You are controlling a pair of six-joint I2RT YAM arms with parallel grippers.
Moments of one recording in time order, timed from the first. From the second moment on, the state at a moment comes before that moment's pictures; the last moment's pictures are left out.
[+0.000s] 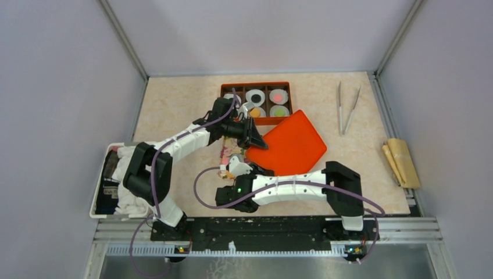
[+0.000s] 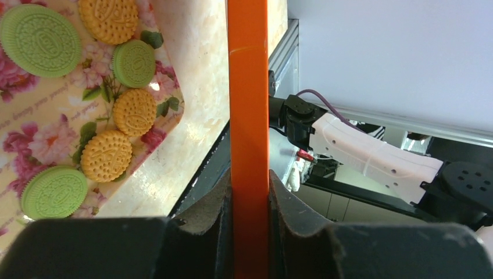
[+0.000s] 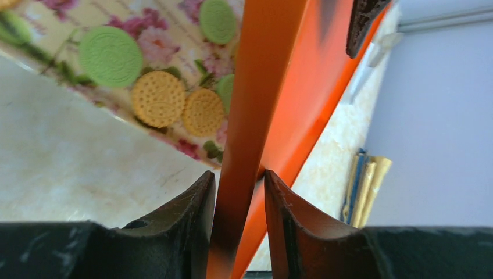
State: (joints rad) left arm -0.50 1.65 1.09 -0.15 0.95 -0.81; right arm 1.46 1.88 1.48 -1.25 0.98 0.68
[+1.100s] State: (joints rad) left arm -0.42 1.65 1.42 -0.26 1.06 -0.93; right arm 1.43 1.89 1.64 -1.56 1.41 0.89
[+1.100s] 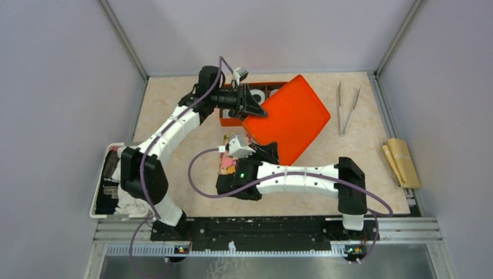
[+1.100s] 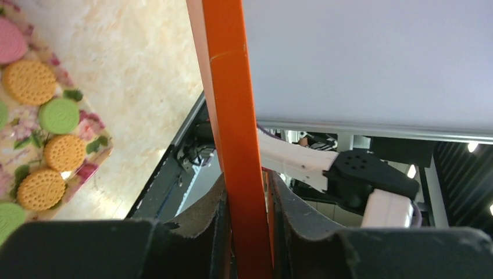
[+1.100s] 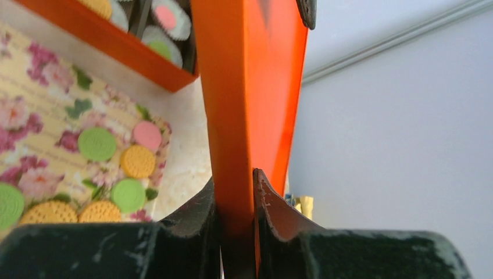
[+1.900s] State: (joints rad) left arm -0.06 1.48 1.51 0.05 1.09 -0.95; right arm 1.34 1.58 1.72 -1.10 1.20 0.42
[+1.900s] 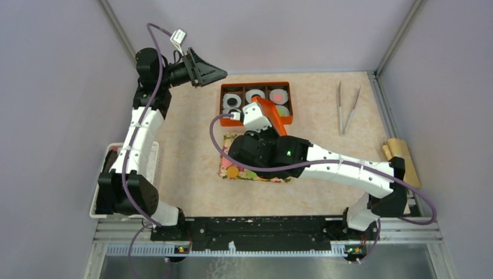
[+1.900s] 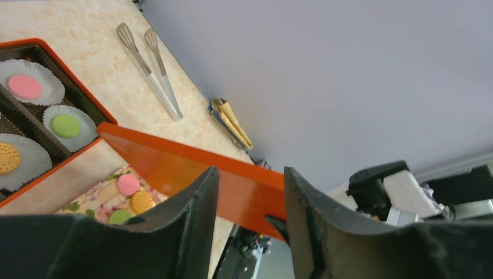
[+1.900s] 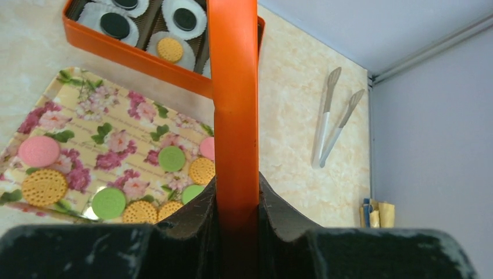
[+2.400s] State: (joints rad) left arm -0.05 1.39 1.51 -0.27 0.62 -0.68; right arm 0.95 1.41 1.76 -0.81 0.59 0.33
